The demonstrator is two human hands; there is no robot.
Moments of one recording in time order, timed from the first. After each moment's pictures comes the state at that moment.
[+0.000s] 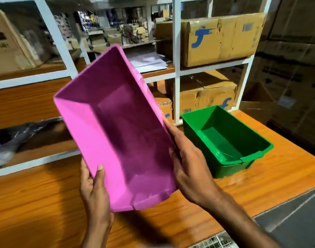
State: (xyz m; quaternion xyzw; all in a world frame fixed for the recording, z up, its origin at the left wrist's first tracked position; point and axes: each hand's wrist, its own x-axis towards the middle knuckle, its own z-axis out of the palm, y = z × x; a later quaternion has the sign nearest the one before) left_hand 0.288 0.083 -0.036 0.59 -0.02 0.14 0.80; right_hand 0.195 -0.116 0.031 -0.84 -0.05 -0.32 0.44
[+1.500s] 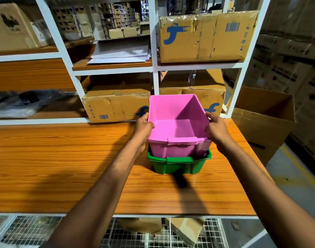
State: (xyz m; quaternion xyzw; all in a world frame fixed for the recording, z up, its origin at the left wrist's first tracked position) left_hand 0.246 -0.277 0.011 0.75 0.03 -0.05 0.66; right_hand 0.215 -0.507 -0.010 -0.77 0.17 -0.10 0.60
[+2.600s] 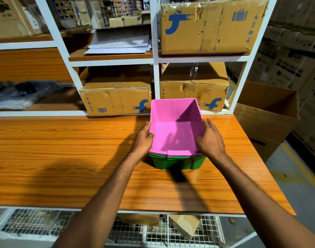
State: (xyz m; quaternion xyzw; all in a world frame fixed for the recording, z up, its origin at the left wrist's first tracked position) left_hand 0.255 -0.266 -0.065 0.82 0.00 -0.04 0.57; right_hand 0.205 -0.487 -0.049 -0.93 0.16 -0.08 0.32
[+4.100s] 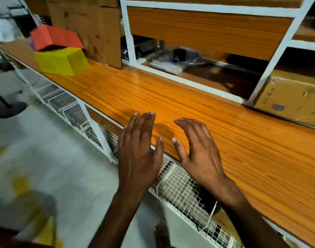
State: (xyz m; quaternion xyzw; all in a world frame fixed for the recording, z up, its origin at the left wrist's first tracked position) left_hand 0.041 0.323 -0.040 0.91 0.14 0.38 0.14; right_hand 0.134 0.172 -0.047 -0.86 -0.37 -0.16 0.32
